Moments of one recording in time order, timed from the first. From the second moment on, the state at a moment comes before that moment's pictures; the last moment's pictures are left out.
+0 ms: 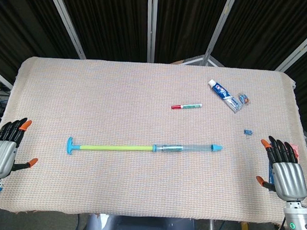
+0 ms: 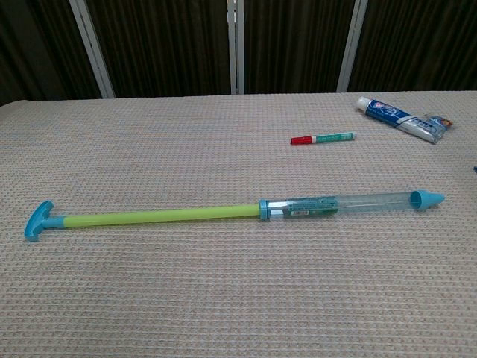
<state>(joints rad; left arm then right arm) -0.16 -1.13 -0.05 -1.72 1.45 1.43 0.08 0.14 -1.11 0.06 -1.65 -1.50 1.49 -0.14</state>
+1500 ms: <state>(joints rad) -0.18 -1.16 -0.08 -1.67 1.35 1.36 0.13 0.66 -1.45 0.15 -1.34 -1.18 0.77 -0.28</state>
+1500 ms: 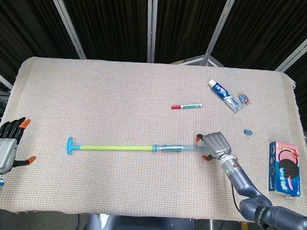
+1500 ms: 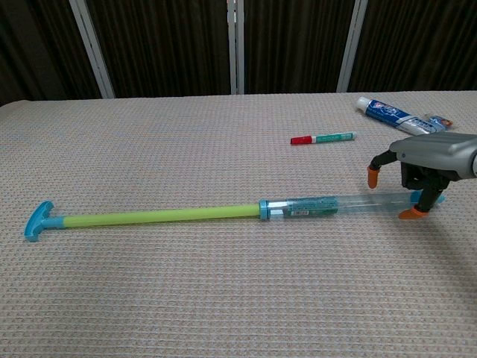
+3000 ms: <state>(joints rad) -0.34 -1.28 -0.10 -1.56 1.38 1.18 0.18 0.68 -1.43 0.12 -1.40 -1.03 0.81 -0.36</state>
